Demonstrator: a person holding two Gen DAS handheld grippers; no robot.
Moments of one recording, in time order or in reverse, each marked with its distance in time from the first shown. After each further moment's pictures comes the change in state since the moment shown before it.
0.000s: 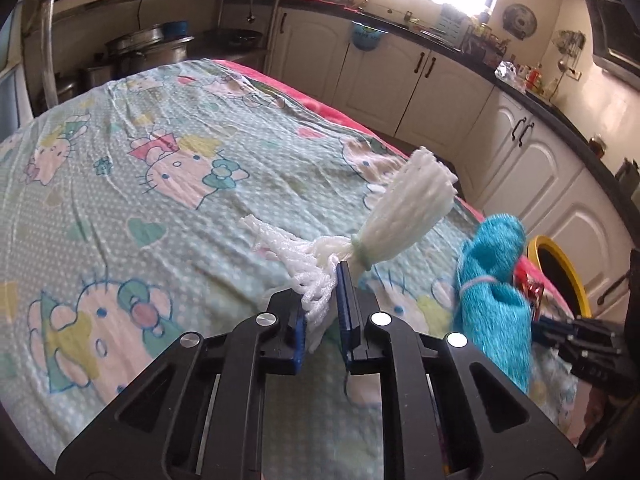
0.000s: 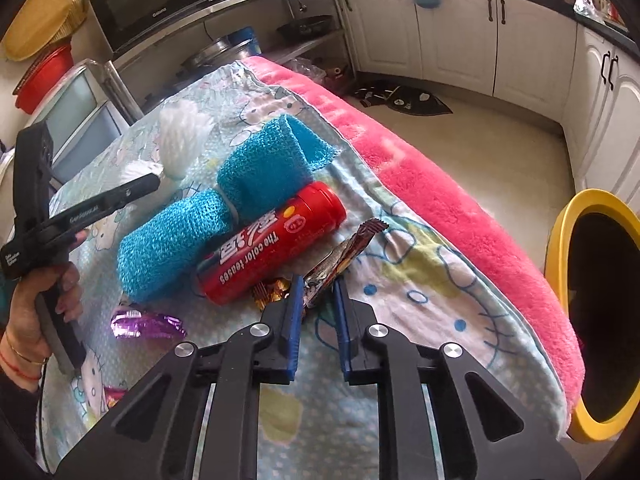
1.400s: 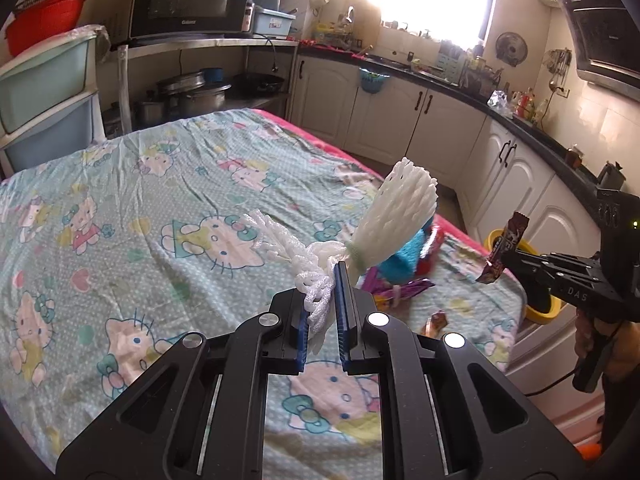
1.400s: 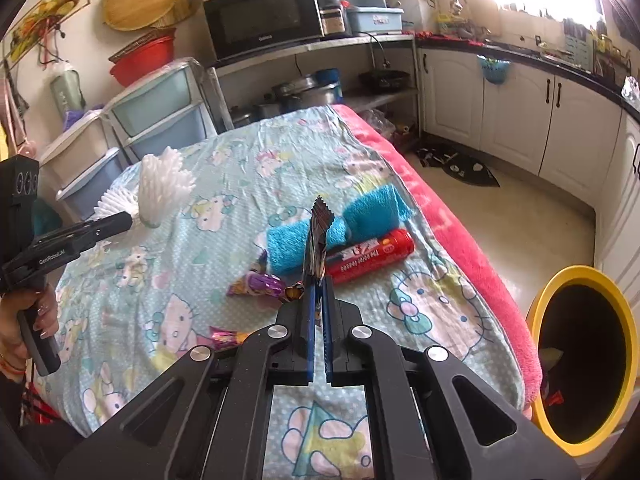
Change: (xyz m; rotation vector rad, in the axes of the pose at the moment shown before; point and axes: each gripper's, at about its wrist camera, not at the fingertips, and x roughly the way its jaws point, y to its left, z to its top) left arm -0.179 -0.042 -0.070 -0.013 -0.151 0.085; right arm -0.111 0.047 -0.023 -0.249 -0.163 0.152
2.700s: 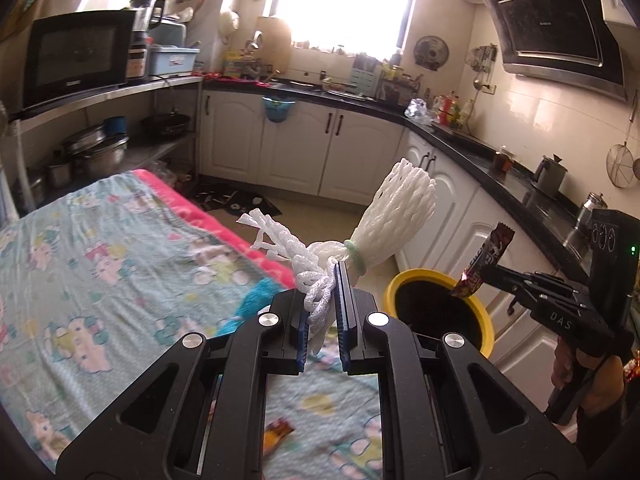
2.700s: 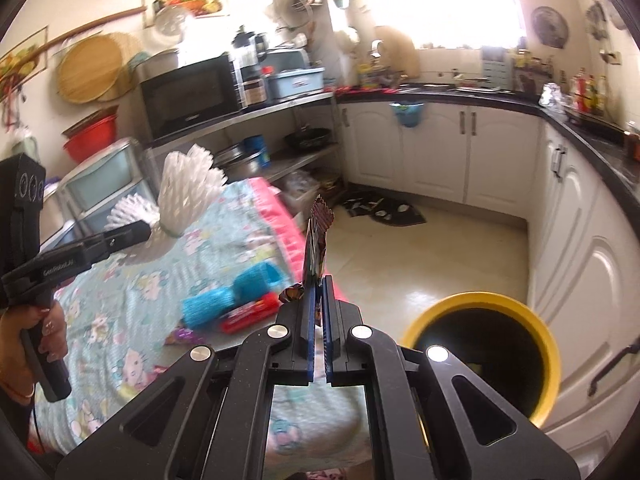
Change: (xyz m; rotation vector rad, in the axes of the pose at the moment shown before) left arm 0.044 -0.154 0.073 0.142 -0.076 -0.247; right arm -0.115 -0.092 0.008 0.138 -0.217 -0.232
